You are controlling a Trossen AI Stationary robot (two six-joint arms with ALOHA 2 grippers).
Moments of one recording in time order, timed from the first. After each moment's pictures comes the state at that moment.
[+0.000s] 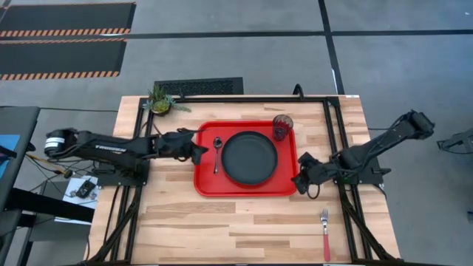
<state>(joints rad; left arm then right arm) 0.15 1.07 0.38 0.16 -0.11 -0.78 0.42 0.93 0.50 -0.44 0.27 1.23</state>
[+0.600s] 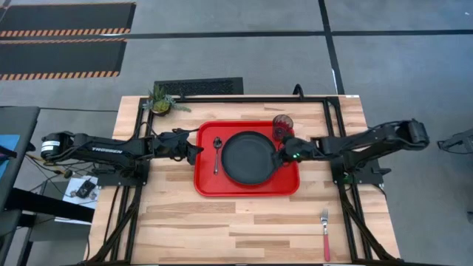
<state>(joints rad) 0.19 1.00 0.29 0.18 -0.09 -0.77 -0.03 1.22 0.53 -0.05 0.21 0.92</state>
